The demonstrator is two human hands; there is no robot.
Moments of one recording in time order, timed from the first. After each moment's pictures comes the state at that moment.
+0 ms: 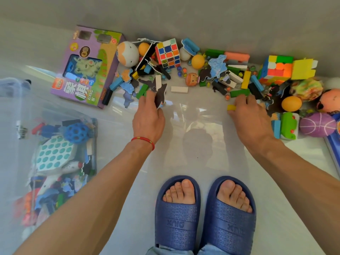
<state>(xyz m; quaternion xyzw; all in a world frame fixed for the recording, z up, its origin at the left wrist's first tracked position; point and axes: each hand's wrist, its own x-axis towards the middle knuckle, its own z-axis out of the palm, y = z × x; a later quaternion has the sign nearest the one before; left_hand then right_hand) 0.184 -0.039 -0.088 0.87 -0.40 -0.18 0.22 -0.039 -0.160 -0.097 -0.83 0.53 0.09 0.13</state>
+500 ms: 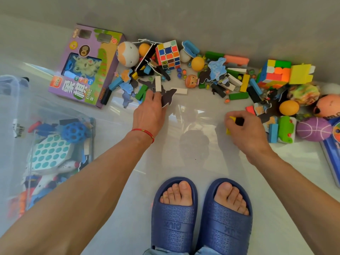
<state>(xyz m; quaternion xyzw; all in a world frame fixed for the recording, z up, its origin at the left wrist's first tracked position) 0.198 -0.060 -0.108 0.86 -0.49 -0.12 0.05 -0.044 -0.136 -0.087 -0.58 0.65 -0.10 0.48</state>
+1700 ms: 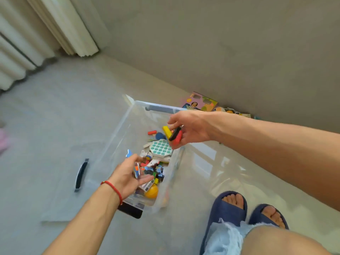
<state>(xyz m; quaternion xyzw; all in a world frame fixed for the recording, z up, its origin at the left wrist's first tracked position) 0.238 0.285 0.188 0.67 0.20 -0.39 0.60 0.203 0.064 0.232 -0.53 0.32 0.21 0.76</state>
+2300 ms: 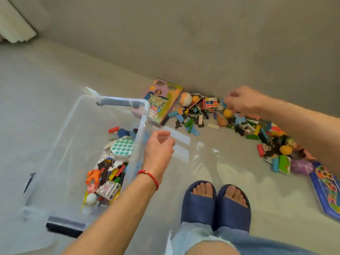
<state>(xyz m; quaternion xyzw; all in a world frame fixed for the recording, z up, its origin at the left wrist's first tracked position) 0.182 0.121 0.119 0.77 -0.06 -0.33 0.54 0.086 -0.139 0.163 -0.85 0.42 0.11 0.31</state>
